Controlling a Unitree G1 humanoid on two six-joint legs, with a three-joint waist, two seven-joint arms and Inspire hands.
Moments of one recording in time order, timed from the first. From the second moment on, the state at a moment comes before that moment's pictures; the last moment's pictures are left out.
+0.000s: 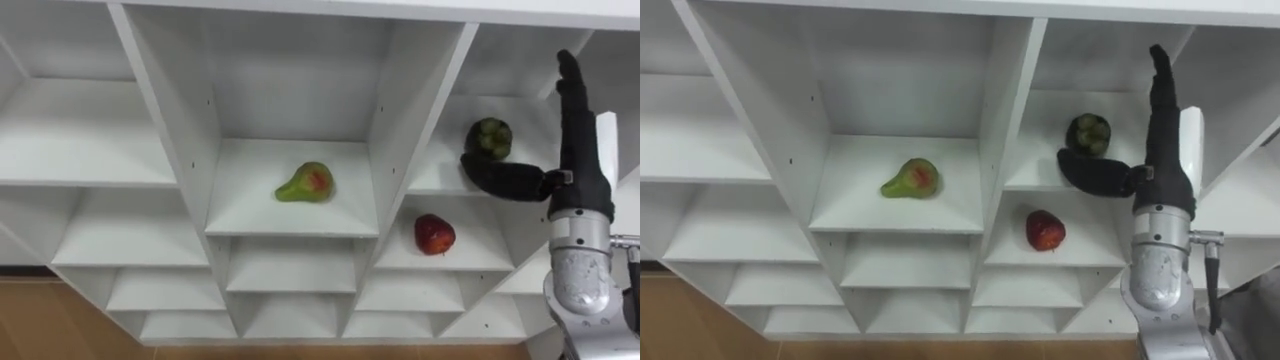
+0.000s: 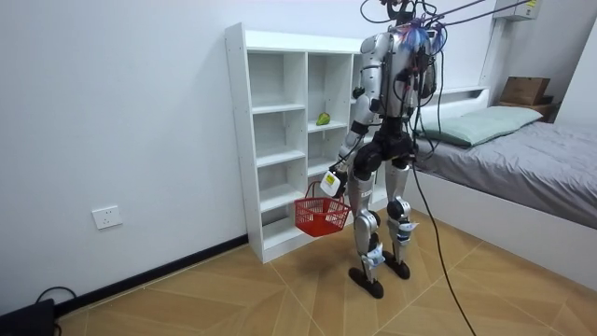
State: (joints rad) left arm 0.21 0.23 0.08 1.12 -0.06 -0.06 0.03; right arm -0.01 -0.37 0.00 0.13 -0.13 -0.15 -0.35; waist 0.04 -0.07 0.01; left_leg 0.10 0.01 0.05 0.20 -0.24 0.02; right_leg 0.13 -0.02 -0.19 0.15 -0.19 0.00
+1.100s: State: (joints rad) left arm 0.21 0.22 0.10 1.09 0.01 -0.03 0.01; right arm -0.08 -0.40 -0.02 0.24 -0.08 -0.11 -0.23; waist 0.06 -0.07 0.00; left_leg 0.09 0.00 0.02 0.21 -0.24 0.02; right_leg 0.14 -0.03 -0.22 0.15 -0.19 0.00
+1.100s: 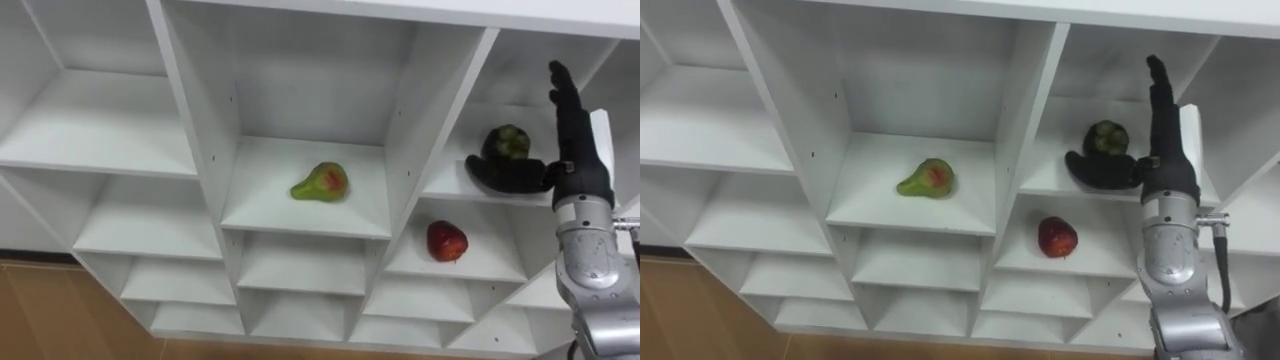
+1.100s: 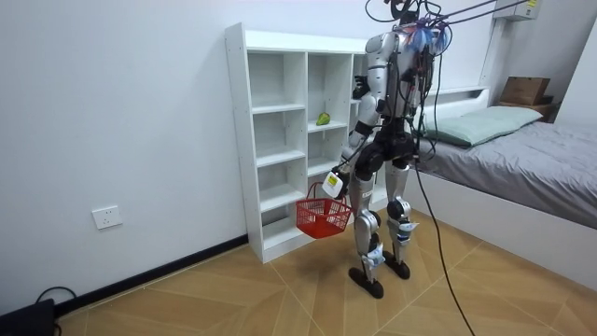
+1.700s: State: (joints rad) left arm 0.21 0.23 0.10 1.07 0.06 0.03 0.00; right arm -0.10 -0.43 -0.02 0.33 -0.04 -0.07 -0.05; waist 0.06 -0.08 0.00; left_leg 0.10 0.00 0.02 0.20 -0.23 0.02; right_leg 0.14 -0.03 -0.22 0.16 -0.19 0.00
